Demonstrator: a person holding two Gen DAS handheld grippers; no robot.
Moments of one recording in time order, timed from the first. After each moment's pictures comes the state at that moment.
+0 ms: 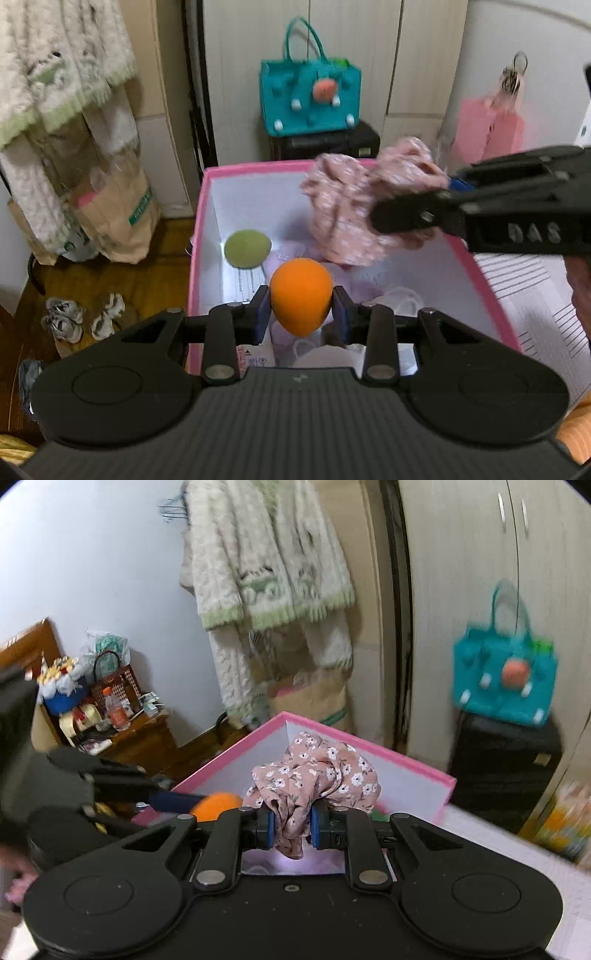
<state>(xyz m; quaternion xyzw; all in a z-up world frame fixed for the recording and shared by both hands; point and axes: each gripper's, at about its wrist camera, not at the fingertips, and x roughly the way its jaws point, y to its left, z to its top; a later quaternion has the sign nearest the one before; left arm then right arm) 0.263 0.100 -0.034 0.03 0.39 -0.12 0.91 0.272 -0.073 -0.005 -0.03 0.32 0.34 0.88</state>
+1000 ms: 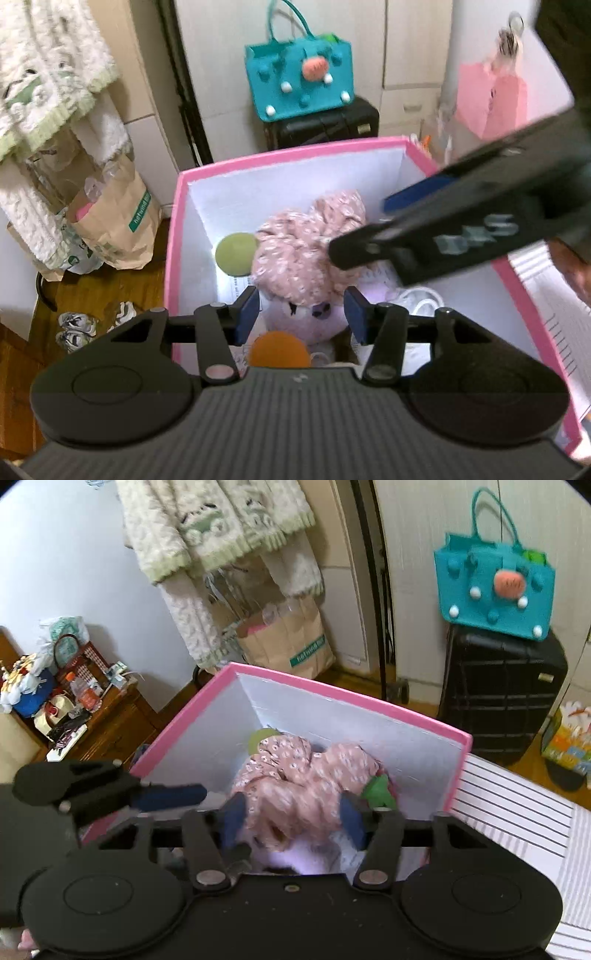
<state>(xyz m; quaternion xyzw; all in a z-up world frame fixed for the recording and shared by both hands) 0.273 0.081 -0.044 0.08 0.40 -0.12 0.91 0.328 -0.055 -0.042 0.00 0.46 0.30 0.84</state>
